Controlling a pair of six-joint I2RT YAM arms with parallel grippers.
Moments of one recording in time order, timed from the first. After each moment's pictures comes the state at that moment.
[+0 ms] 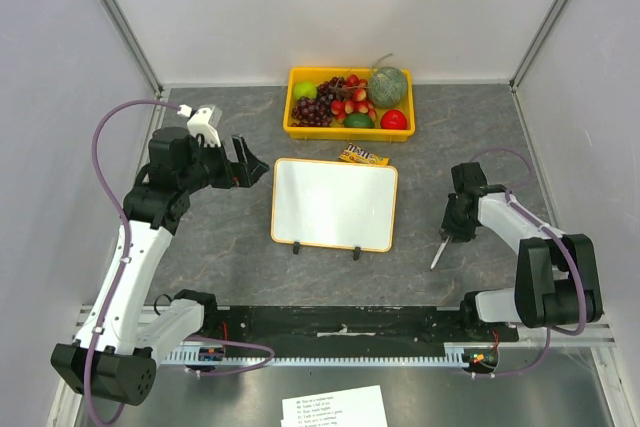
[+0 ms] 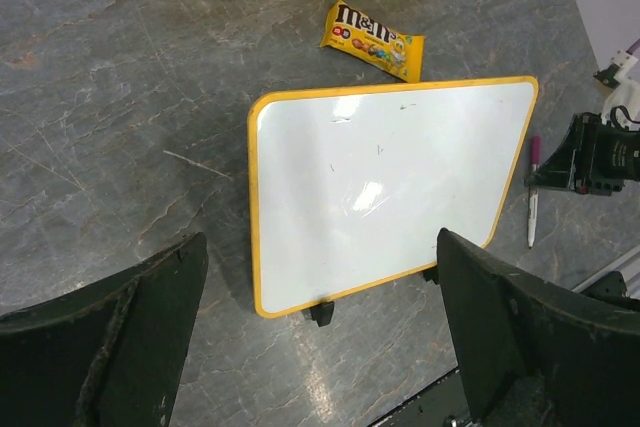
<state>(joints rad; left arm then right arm) -0.16 0.96 1.05 -0.59 0.37 -0.27 0.08 1.36 0.67 -0.62 0.09 0.44</state>
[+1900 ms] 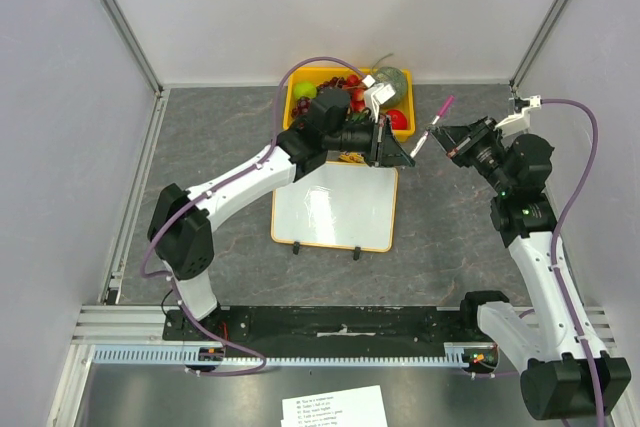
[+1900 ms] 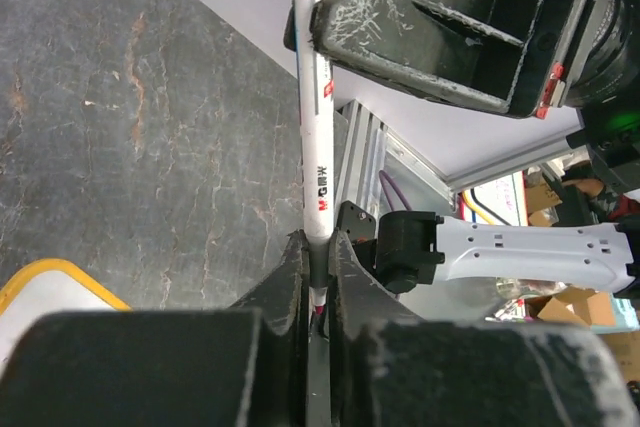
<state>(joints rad) -0.79 1.78 1.55 0.01 0.71 -0.56 0.04 0.89 0.85 0.00 -0.41 0.89</state>
